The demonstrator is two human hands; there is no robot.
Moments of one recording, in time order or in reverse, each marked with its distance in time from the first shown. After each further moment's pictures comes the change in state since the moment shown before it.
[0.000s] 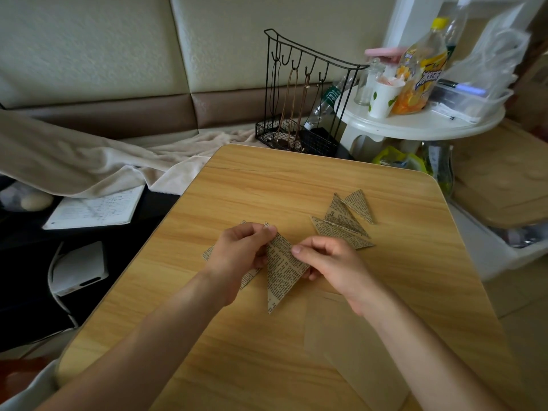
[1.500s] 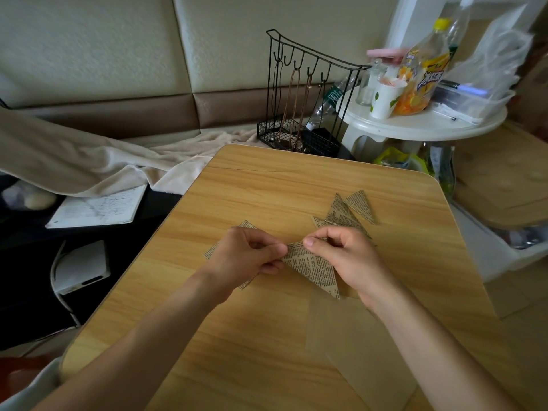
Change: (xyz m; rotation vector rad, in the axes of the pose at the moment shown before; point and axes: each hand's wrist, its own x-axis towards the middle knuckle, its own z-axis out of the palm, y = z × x) left_hand -0.006 0.005 -0.007 0.260 -0.115 0.057; right_hand 0.001 -0.005 -0.013 -0.147 0.160 -0.079
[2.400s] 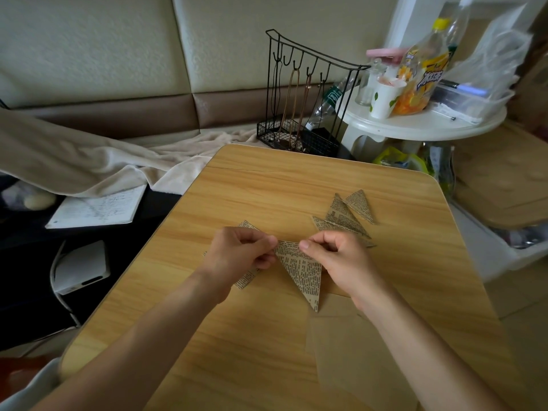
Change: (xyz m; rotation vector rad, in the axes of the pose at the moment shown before) left_hand 0.001 -0.002 -0.005 -0.054 0.128 -0.026; right_hand 0.003 0.010 0.009 -0.003 0.040 0.020
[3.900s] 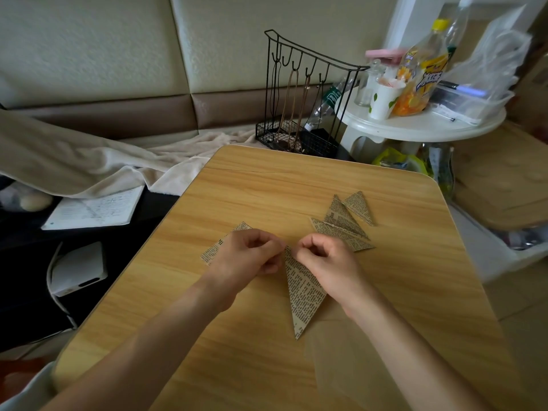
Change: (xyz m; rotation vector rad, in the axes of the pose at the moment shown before) left_hand -0.002 -0.002 0.014 -0.036 -0.066 0.027; right_hand -0.003 0.000 0.014 -0.003 -0.023 -0.047
